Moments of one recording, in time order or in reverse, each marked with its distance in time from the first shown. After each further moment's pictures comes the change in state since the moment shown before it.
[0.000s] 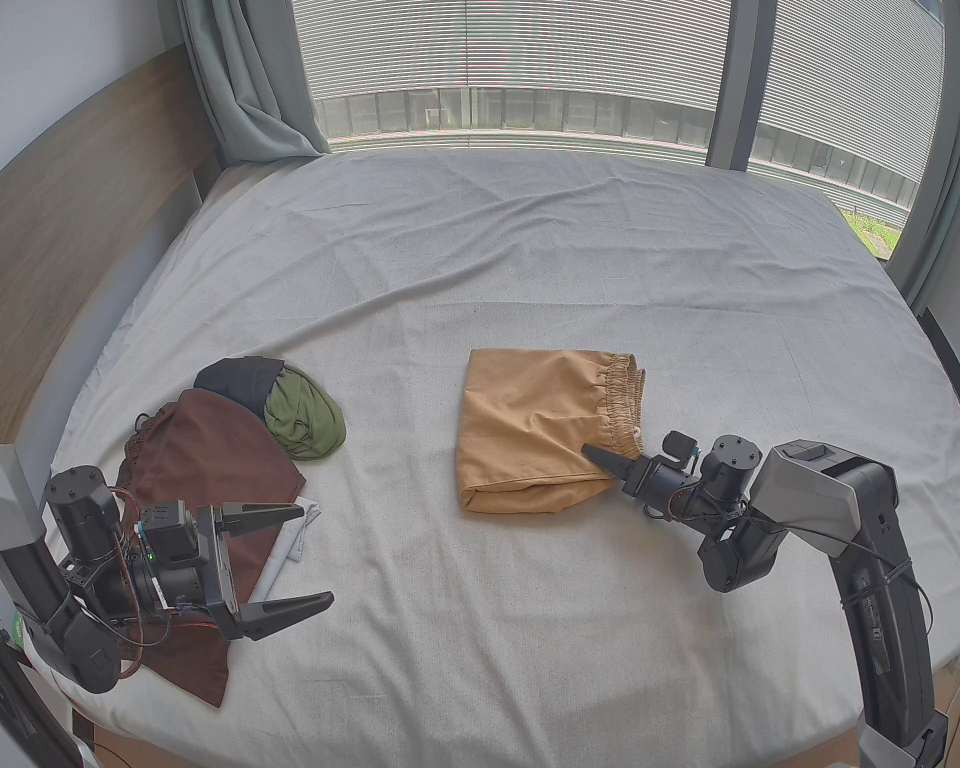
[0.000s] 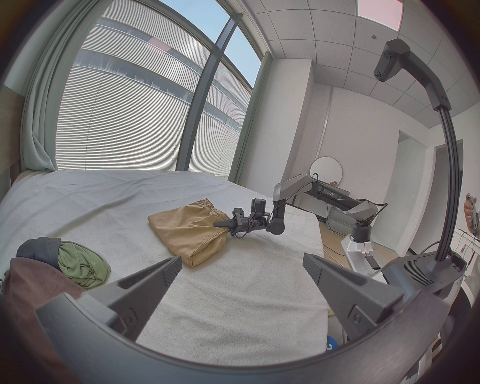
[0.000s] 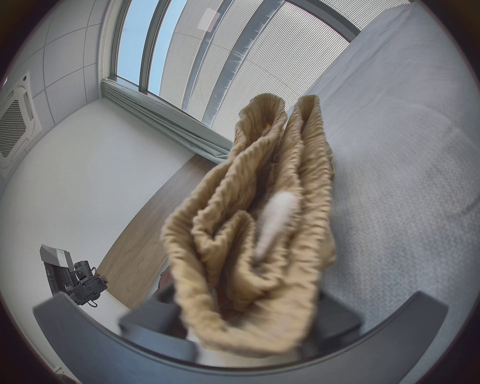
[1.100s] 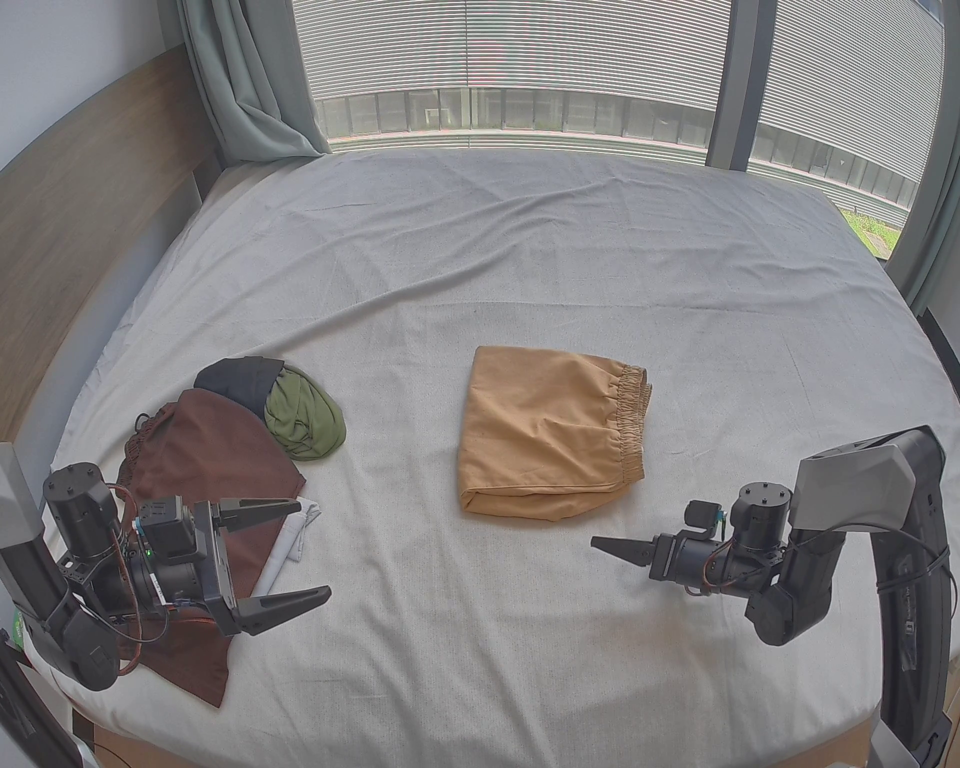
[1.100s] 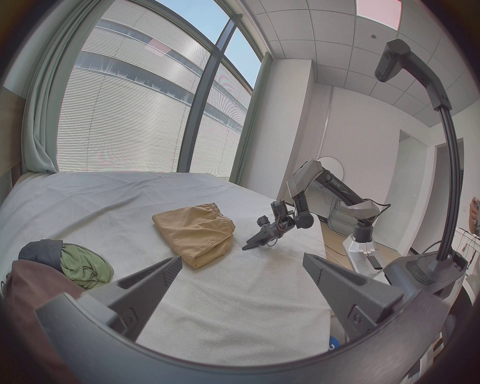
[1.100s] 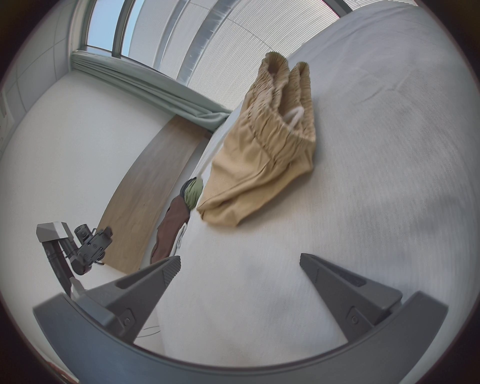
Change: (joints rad) left arm 0.008 -0.002 -0.010 0.000 0.000 -0.003; right arm 0.023 -0.217 0.607 0.010 0.011 -0.194
